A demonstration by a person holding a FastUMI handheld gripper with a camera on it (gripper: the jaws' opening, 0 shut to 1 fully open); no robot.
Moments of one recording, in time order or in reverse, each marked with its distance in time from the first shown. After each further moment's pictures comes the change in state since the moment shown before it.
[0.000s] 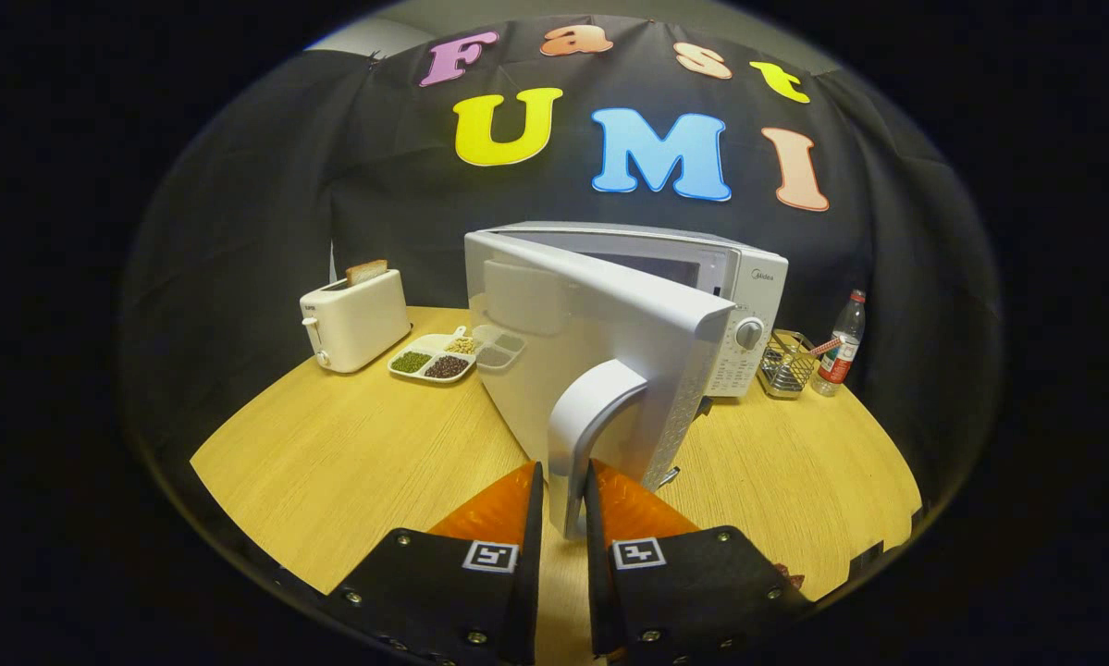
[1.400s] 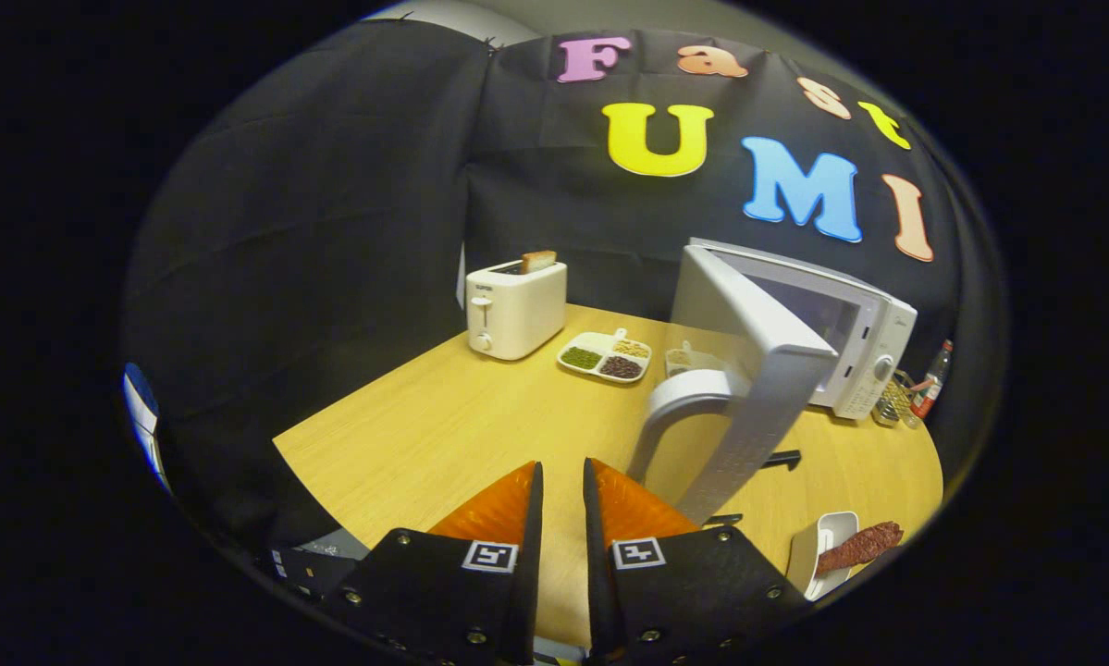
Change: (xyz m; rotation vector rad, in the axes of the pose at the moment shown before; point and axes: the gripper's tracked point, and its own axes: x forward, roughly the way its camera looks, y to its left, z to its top) arm -0.048 0.199 -0.009 -0.169 -0.012 0.337
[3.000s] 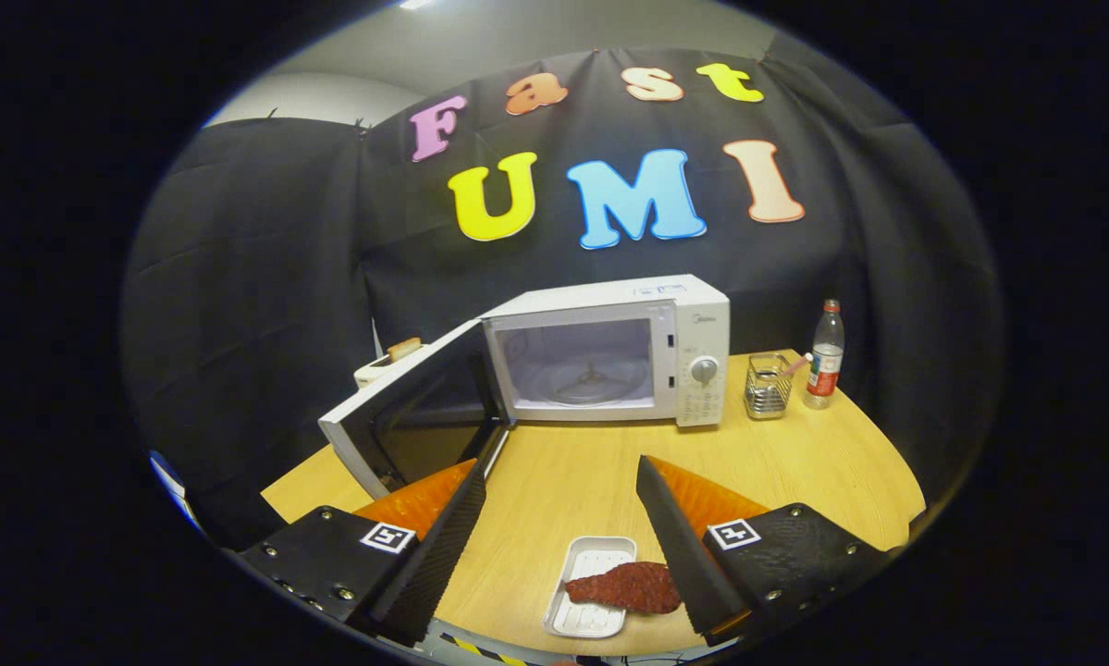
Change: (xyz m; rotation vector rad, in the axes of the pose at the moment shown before) arm -0.141 -0.282 -0.011 0.314 -0.155 -0.190
